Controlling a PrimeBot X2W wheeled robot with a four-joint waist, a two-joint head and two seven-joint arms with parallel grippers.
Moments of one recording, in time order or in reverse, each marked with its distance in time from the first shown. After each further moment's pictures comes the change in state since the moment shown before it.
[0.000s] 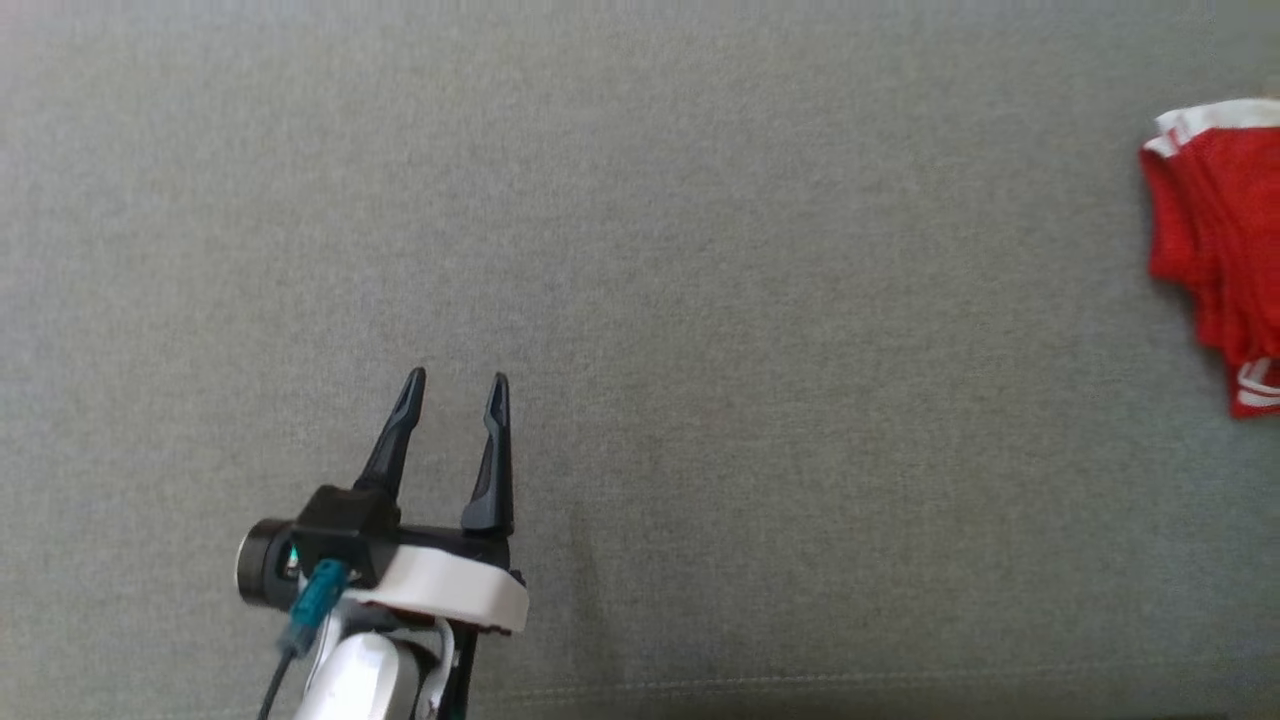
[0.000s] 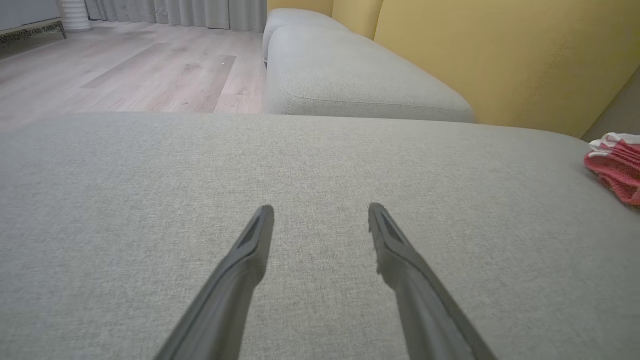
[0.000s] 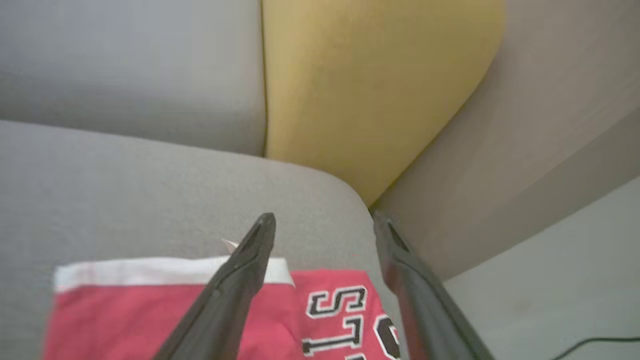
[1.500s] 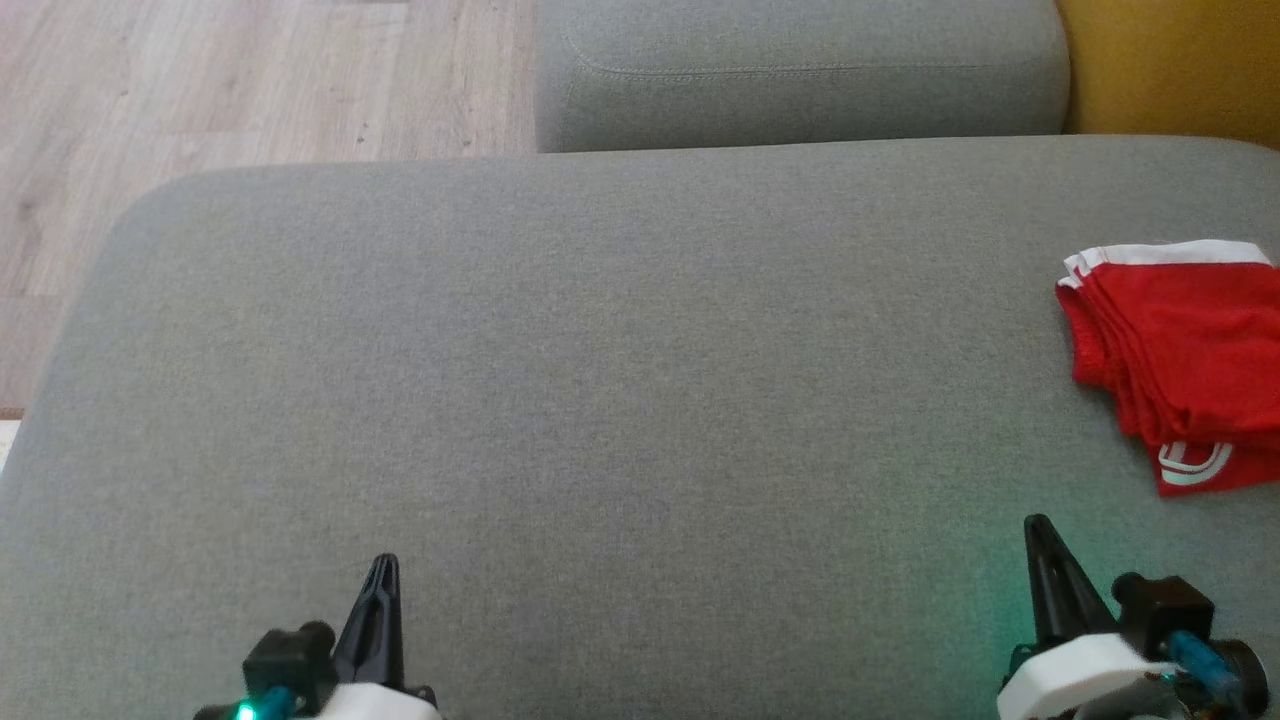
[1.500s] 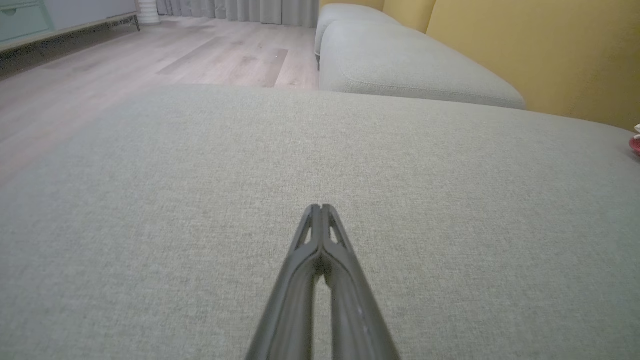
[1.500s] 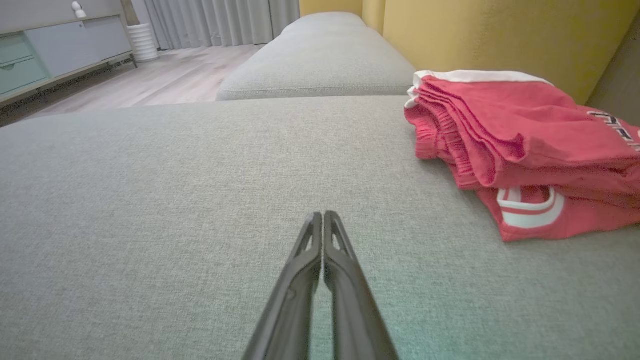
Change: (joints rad) left arm 0.213 0.001 0.155 0.150 0.010 -0.058 0.002; right arm 0.802 0.597 -0.026 -0.272 -0.076 0.000 -0.501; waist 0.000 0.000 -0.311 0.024
